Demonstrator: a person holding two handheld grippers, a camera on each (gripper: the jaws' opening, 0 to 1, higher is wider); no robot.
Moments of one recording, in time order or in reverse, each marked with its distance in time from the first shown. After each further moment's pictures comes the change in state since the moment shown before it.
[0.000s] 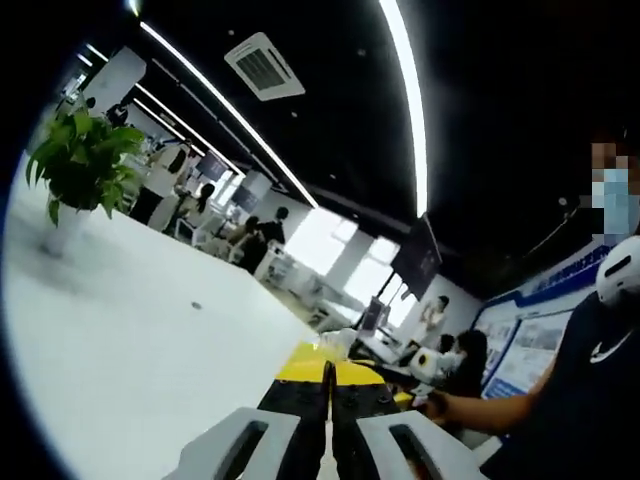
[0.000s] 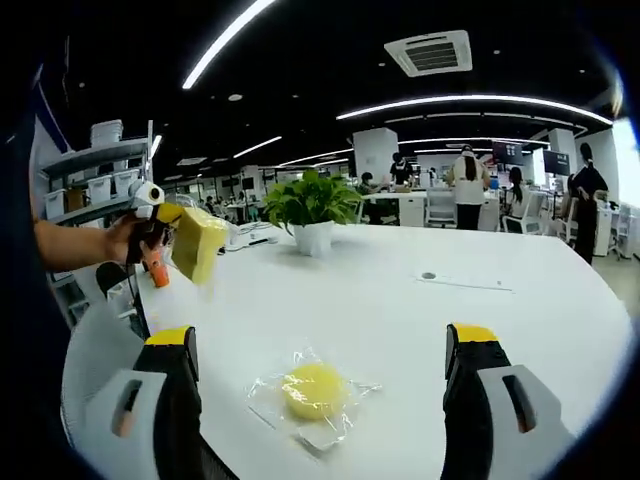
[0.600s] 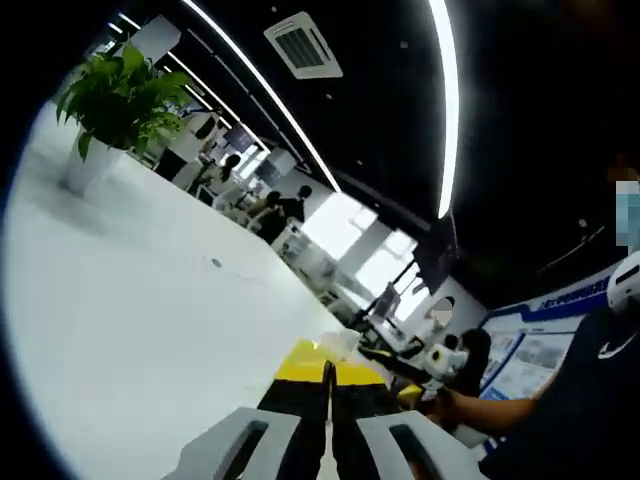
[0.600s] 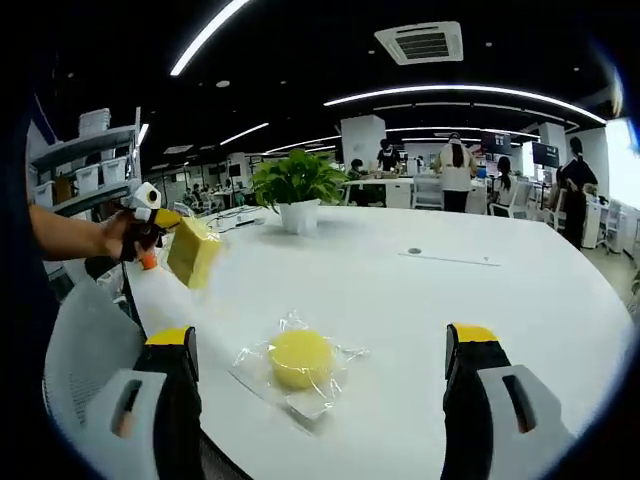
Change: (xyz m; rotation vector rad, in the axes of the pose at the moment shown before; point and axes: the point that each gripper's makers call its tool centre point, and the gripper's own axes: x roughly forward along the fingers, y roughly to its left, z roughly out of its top) left arm -0.007 0.046 -0.051 -0.144 0.060 0.067; right arm -0.009 -0.009 -0.039 0.015 0.061 -0.051
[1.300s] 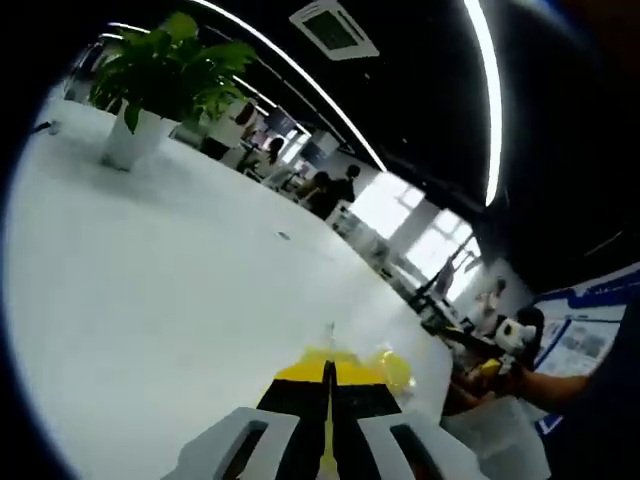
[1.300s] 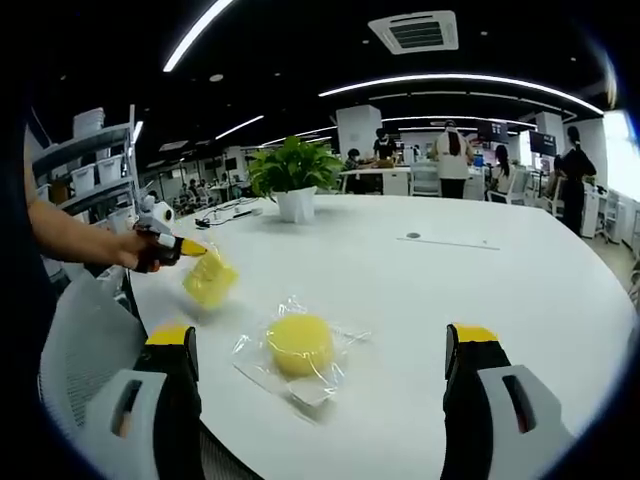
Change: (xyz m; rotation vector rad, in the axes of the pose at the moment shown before) left arm -0.005 0.104 -0.034 0.110 0.106 0.245; right arm 0.002 0.000 -0.015 0.029 0.030 -0.006
